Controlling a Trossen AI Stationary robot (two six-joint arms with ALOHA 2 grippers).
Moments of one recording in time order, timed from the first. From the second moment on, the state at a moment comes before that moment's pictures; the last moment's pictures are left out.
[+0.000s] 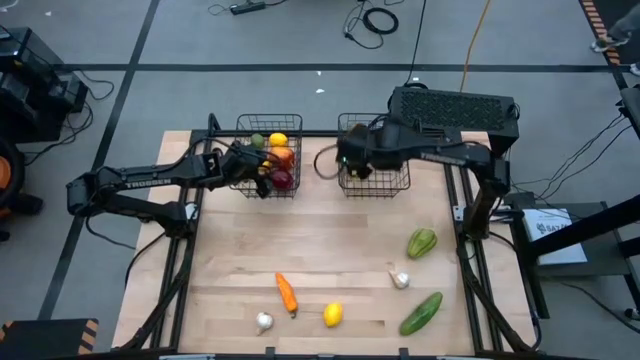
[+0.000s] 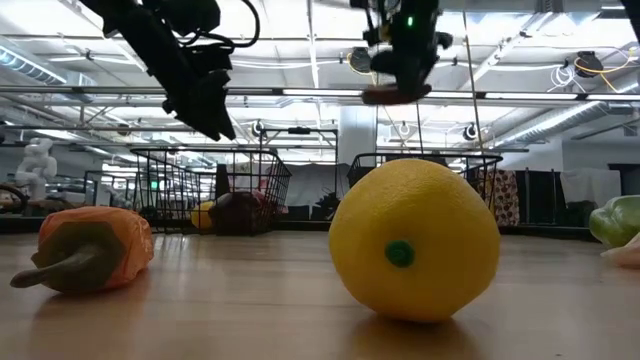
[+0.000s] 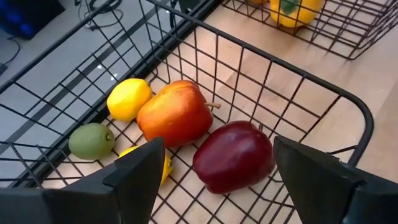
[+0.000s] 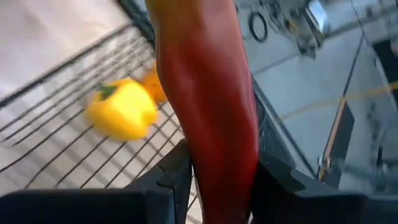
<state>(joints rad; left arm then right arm) 0.33 1.12 0.78 -0.44 -0.32 -0.15 -0.20 1.80 1.82 -1.44 0.76 0.45</state>
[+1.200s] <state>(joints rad) 0.33 1.12 0.78 -0.40 -0.32 -0.15 -0.39 1.69 1.37 -1.02 0.60 0.56</state>
